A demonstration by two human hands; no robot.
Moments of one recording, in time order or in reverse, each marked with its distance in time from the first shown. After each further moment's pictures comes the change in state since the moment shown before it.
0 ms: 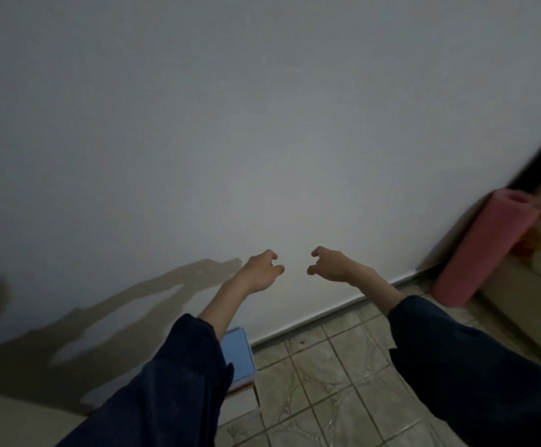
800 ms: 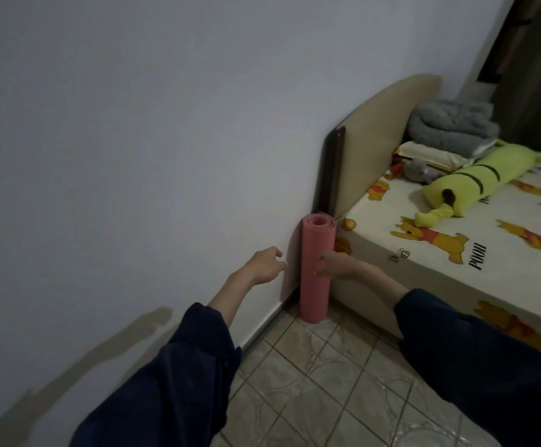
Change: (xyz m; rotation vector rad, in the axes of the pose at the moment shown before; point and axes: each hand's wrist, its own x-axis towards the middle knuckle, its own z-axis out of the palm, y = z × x) left_hand 0.114 0.424 0.205 0.175 -0.266 0.393; right_hand -0.061 0.360 -0.297 0.127 0.296 0.373
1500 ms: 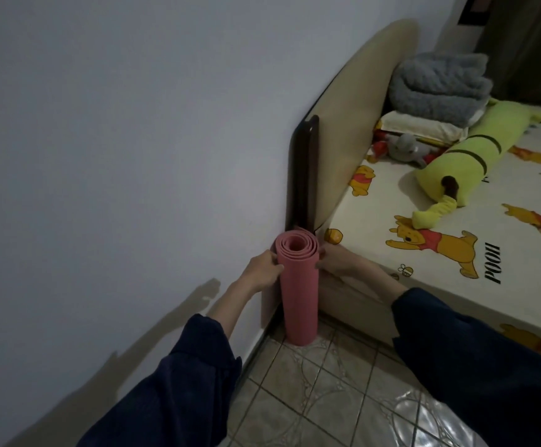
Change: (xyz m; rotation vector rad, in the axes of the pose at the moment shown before) left_hand 0.303 0.075 -0.012 -0.016 -0.073 -0.014; right_hand 0.278 0.071 -0.111 0.134 0.034 0.076
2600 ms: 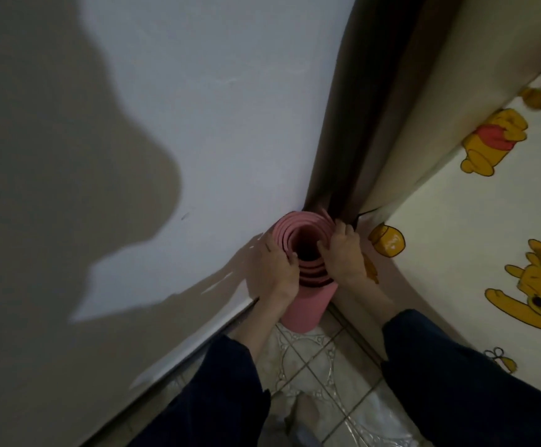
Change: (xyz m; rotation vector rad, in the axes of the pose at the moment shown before) left_hand 0.325 -0.070 0.156 -0.118 0.477 -0.388; right_hand 0.328 0.100 0.071 -0.026 0.105 -0.074
